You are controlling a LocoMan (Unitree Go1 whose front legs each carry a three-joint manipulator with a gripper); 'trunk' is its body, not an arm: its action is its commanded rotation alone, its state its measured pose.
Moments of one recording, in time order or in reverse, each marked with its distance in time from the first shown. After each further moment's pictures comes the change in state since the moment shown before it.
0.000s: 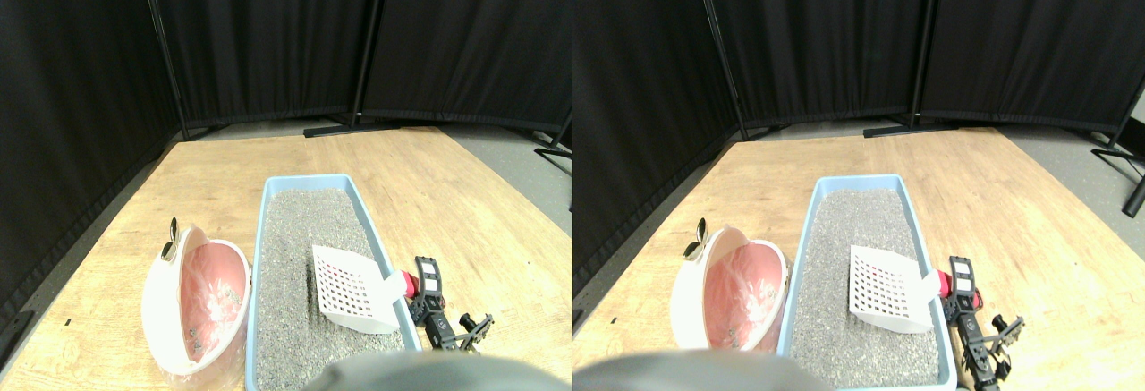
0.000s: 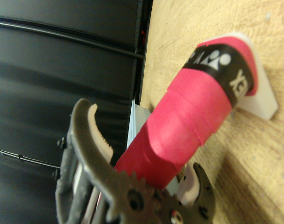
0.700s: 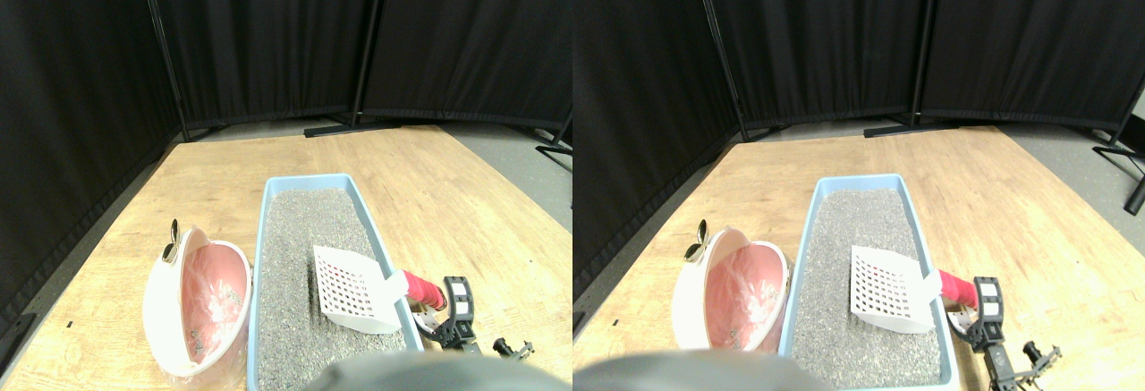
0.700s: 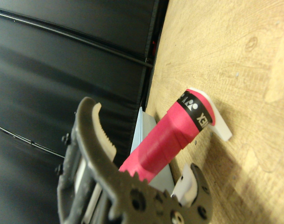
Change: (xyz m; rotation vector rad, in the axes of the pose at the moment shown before) right arm -0.031 -0.015 0.010 -0.038 -0.085 0.005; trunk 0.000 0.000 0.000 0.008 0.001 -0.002
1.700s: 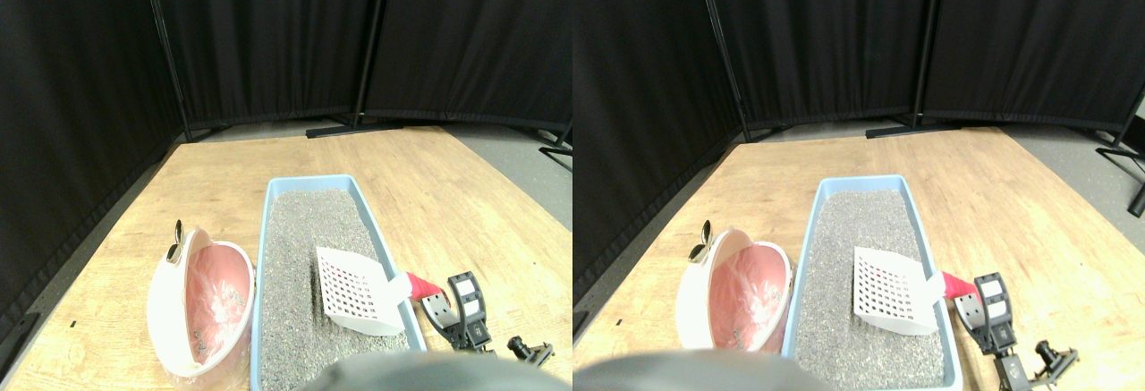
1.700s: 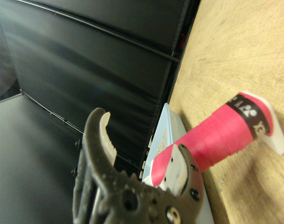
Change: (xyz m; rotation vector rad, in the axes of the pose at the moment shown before) right arm -0.012 0.015 0.028 -0.172 -0.173 0.130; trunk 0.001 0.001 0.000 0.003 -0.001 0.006
